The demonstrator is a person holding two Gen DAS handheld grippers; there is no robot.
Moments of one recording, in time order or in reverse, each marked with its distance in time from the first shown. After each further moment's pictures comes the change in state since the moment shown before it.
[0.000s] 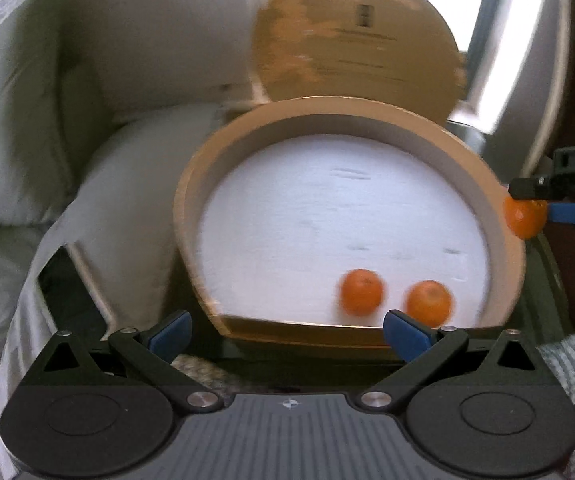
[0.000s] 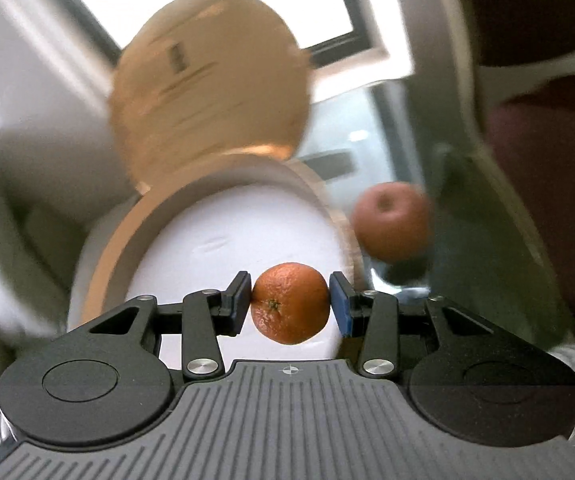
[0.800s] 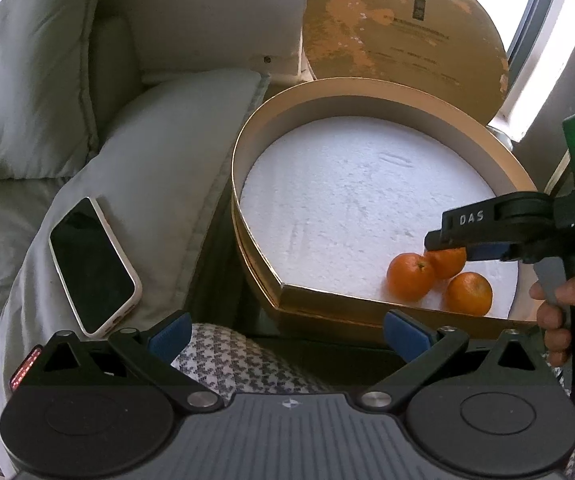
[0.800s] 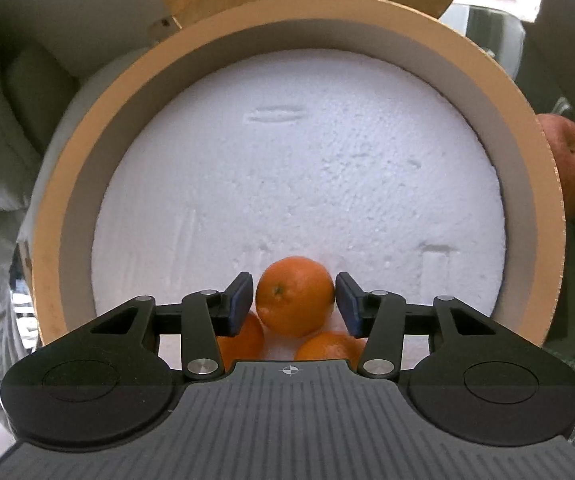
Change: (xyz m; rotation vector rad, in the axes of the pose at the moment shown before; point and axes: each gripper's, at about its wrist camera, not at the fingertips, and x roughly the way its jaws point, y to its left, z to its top) left arm 0.008 0.031 -0.010 -0.069 0.041 -0.010; right arm 0.115 0.076 -0.040 -0.228 0.257 -0.053
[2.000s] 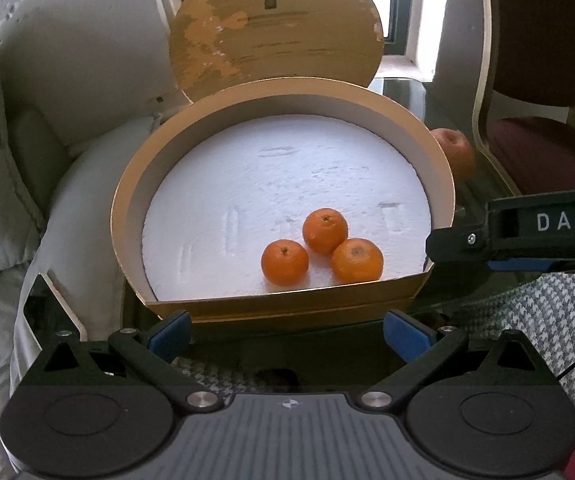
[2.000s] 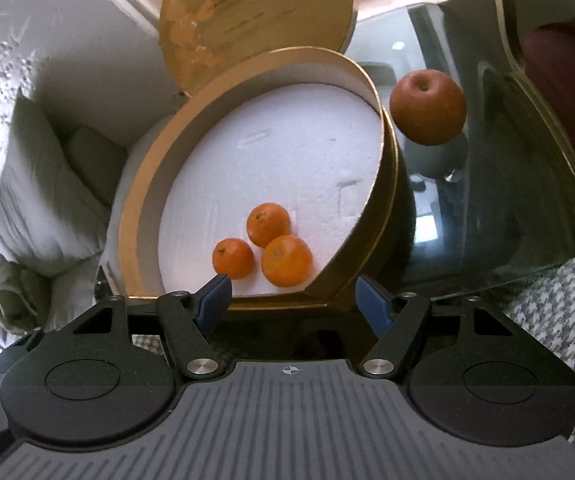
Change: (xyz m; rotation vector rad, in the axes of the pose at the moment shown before) left arm -0.023 -0.116 -0.015 0.313 -0.009 -0.008; right arm -0.121 -0.090 -0.081 0.205 -0.120 0.204
